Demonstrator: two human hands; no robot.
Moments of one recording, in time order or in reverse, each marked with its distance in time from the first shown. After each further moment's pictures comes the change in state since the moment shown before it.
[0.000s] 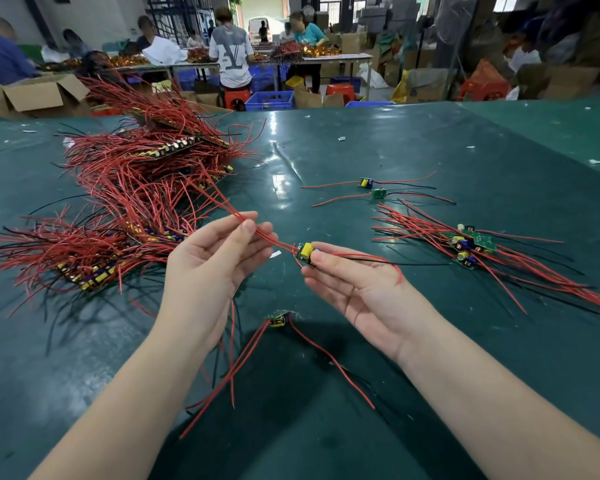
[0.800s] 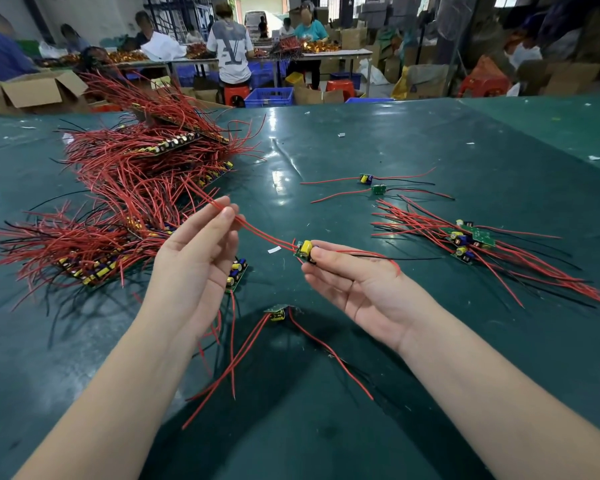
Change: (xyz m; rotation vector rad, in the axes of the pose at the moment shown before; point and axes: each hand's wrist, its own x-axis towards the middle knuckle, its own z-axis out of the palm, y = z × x) left_hand 0.009 0.007 -0.008 -0.172 0.159 -0.085; right_hand 0.001 -0.002 -0.004 0.010 -0.011 0.075
